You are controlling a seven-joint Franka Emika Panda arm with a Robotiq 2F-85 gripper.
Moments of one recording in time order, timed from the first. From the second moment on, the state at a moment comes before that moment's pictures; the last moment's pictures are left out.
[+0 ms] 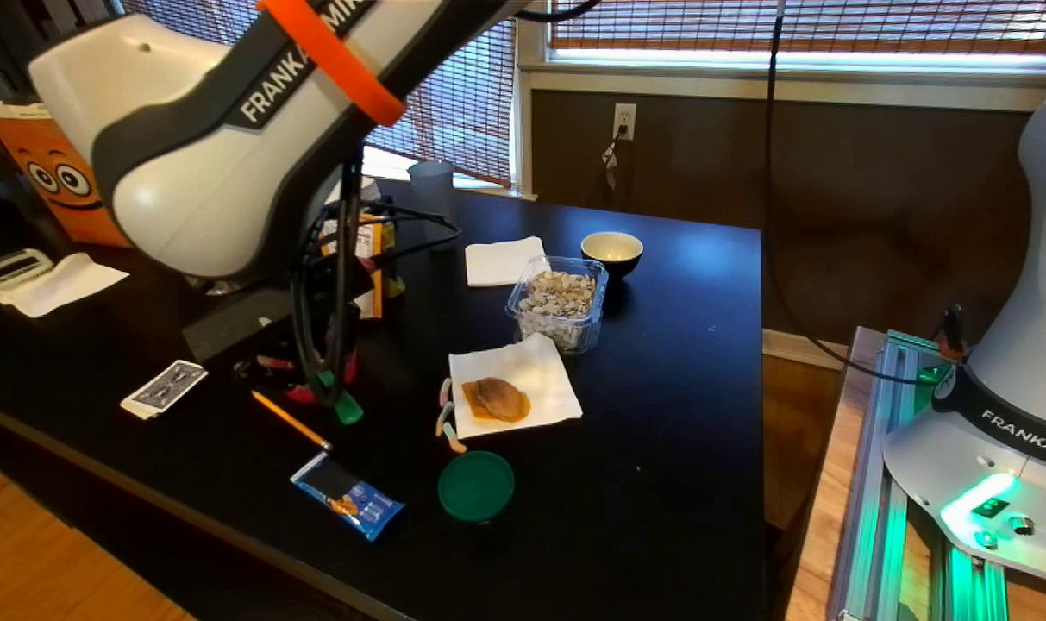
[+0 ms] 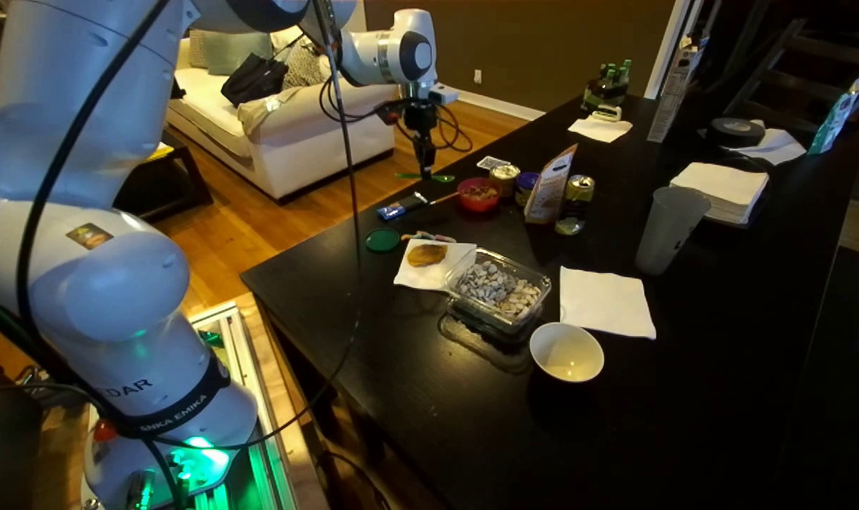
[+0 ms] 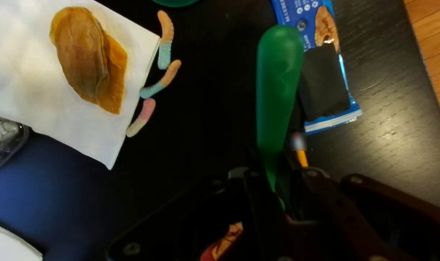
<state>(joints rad) 0.60 0.70 -0.06 -1.49 -0.12 2.08 0.90</state>
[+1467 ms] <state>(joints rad) 0.35 0.53 -0.01 -1.75 -0.03 2.13 1.14</state>
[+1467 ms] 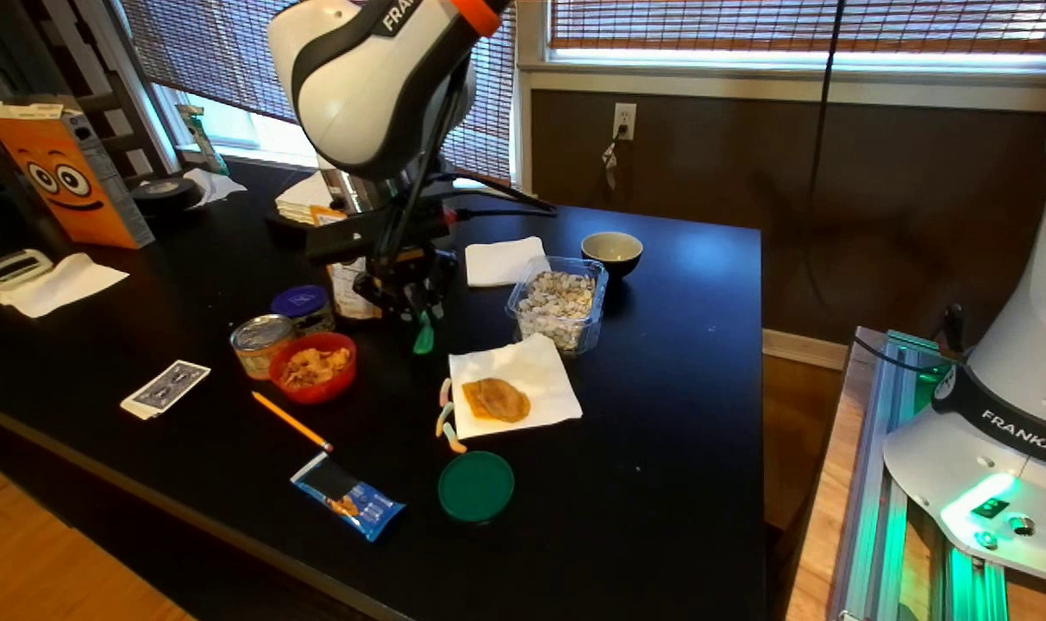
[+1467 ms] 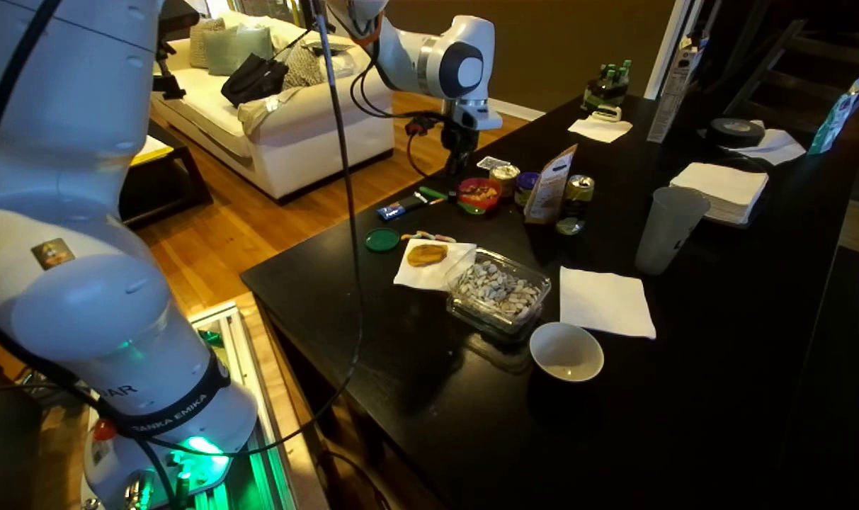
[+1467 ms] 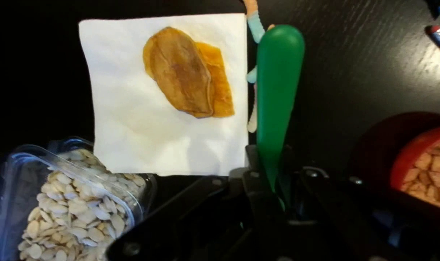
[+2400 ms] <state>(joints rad) 0.30 0.45 0.00 -1.88 0.01 2.14 1.28</state>
